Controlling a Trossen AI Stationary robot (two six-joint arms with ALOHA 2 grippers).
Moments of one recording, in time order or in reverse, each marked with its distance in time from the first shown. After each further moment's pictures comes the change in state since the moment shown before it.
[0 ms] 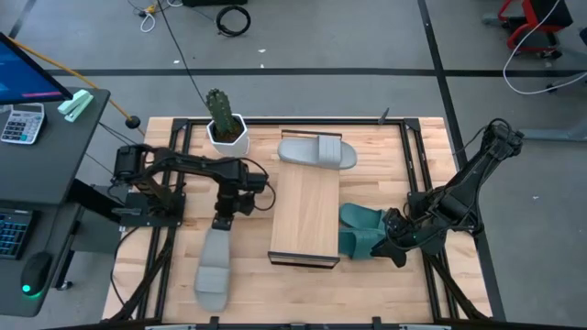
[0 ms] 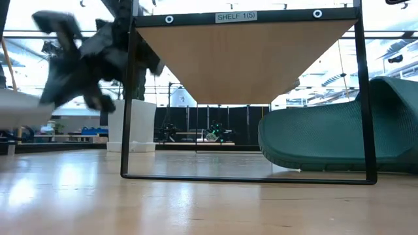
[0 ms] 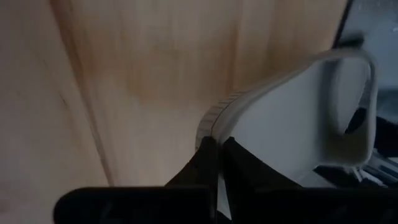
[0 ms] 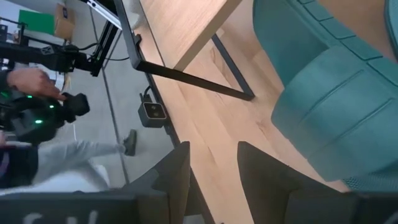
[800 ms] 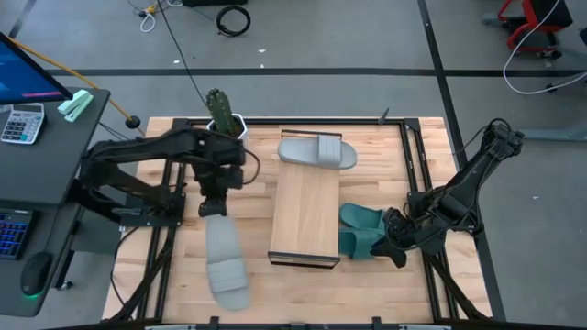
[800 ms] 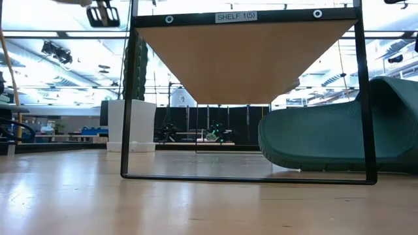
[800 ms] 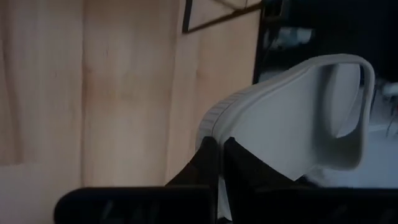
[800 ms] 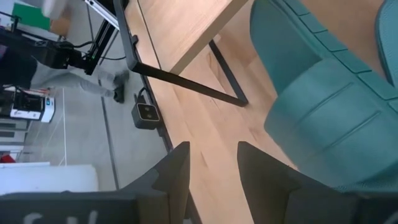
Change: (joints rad) left arm -0.002 -0.319 0.383 -0.203 0.000 -0.378; right arm 0.000 0.000 0.000 -0.013 0.020 -0.047
